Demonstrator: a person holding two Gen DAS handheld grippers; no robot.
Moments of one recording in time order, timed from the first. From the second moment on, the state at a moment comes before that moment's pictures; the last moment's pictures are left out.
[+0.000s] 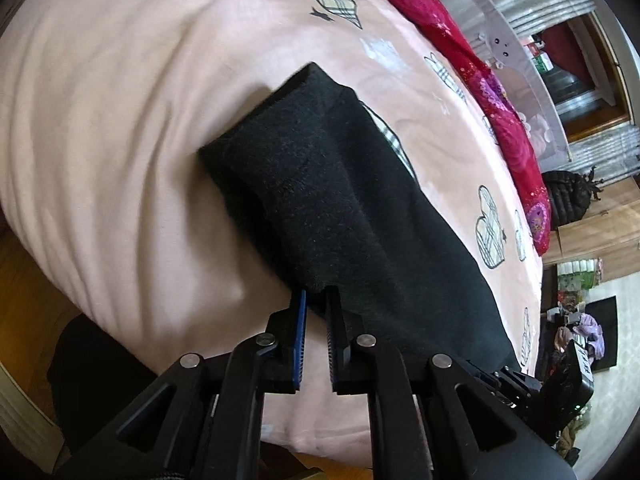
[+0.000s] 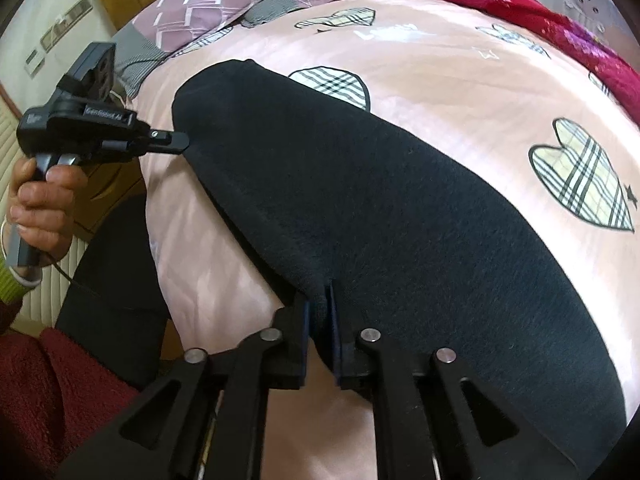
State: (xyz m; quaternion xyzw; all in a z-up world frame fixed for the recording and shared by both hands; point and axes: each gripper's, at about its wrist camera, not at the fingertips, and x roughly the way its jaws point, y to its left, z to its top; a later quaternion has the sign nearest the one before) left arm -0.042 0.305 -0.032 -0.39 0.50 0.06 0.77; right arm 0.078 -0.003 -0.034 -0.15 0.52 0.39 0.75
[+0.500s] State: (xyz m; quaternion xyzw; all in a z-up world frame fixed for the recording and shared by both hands) left arm -0.047 0.321 -0.013 -0.38 0.49 0.10 0.78; right arm 0.078 -0.015 -0.010 -0.07 0.51 0.40 0.76
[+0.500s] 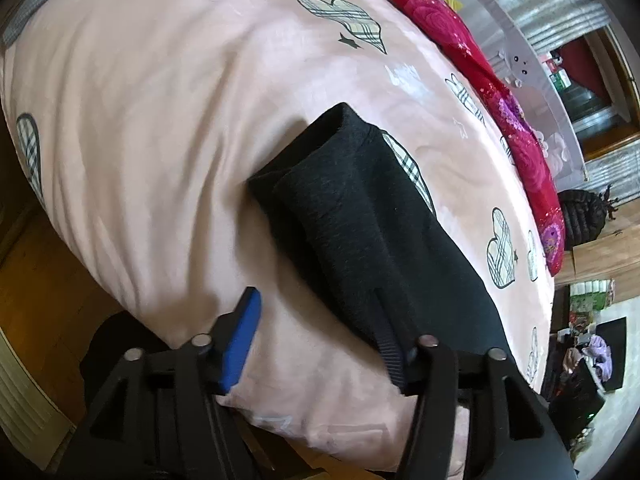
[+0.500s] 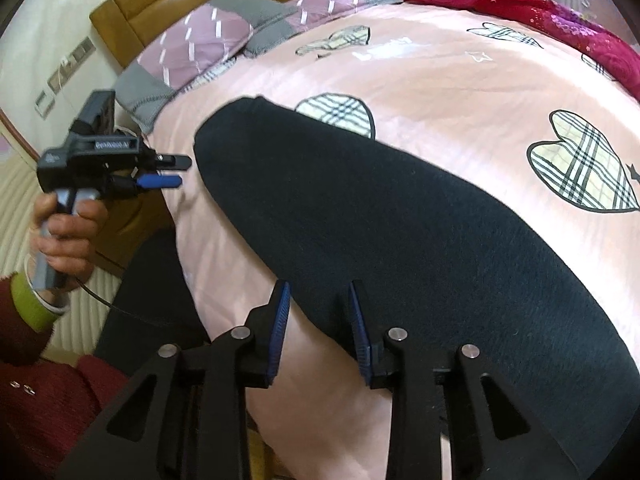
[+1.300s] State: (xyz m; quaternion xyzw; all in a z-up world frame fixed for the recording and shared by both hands) left arm -0.009 0.328 -0.048 -0.34 0.52 0.11 0.78; right arm 0.227 0.004 -0.057 -0.03 0.58 0.37 0.72
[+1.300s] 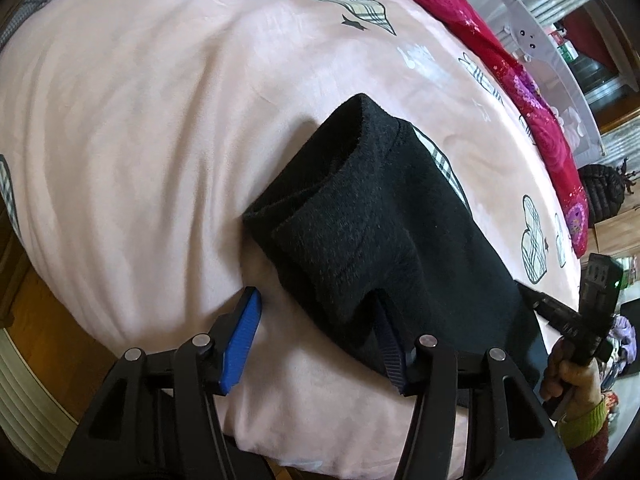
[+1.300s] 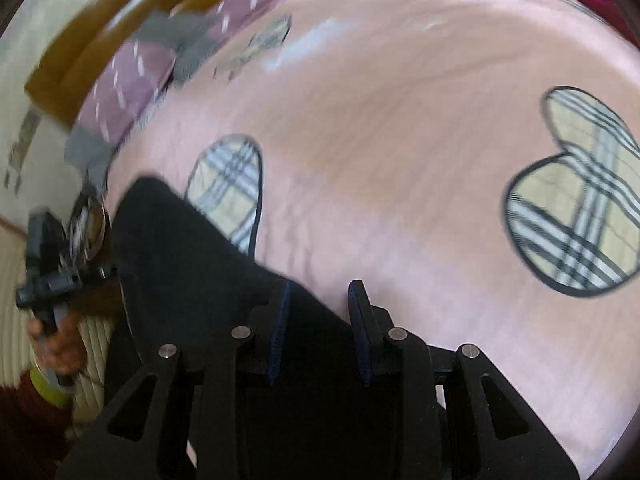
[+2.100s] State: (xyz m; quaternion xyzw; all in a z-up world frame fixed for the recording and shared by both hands) left arm -0.003 0.320 0.022 -0.30 0.43 0.07 0.85; right arm 0.186 0.032 0.005 -0.17 0.48 0.36 0.78
